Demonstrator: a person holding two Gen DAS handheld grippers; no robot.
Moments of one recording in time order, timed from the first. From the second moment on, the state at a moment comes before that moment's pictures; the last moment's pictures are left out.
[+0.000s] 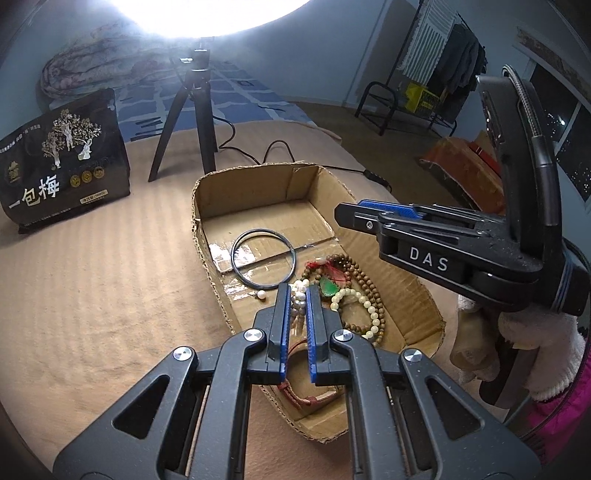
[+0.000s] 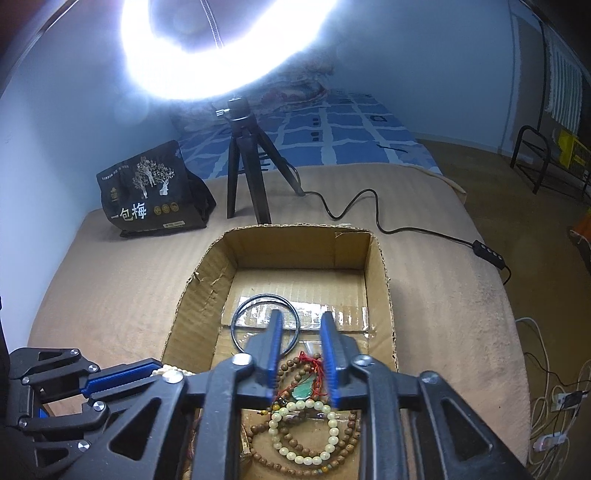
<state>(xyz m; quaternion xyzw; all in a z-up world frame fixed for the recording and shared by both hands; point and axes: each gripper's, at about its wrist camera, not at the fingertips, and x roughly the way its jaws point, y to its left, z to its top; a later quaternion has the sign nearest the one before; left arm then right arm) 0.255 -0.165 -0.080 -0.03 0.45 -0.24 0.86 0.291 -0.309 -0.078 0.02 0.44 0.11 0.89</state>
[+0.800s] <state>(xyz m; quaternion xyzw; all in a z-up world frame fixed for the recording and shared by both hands) 0.219 -0.150 -0.050 -0.01 0.42 -0.22 0.88 0.252 -0.309 -0.045 -0.01 0.42 0.08 0.90</state>
